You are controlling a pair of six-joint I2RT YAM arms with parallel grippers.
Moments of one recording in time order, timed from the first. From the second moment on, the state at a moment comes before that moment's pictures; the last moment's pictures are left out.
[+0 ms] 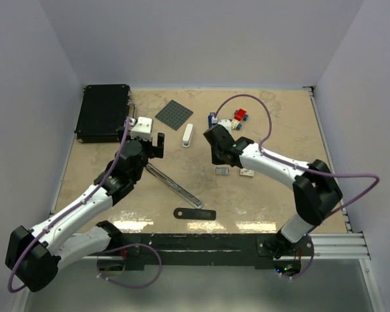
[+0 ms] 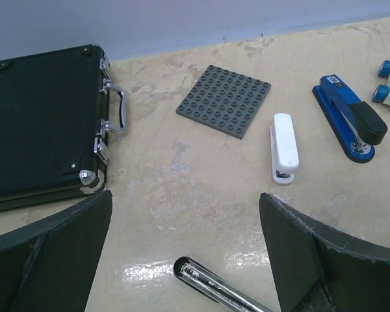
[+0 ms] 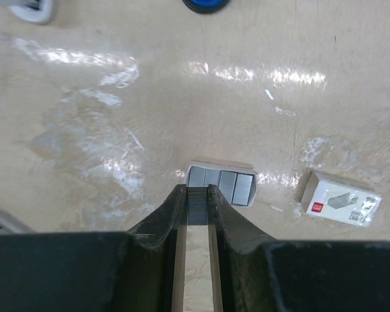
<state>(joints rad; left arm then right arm) -0.61 0.96 0.67 0.09 -0.53 -0.01 0.73 1.68 1.18 -0.53 0.38 0.59</state>
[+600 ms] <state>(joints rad) -0.52 0.97 0.64 0.14 -0.52 -0.01 0.97 1.53 0.94 -0.20 0.05 0.18</state>
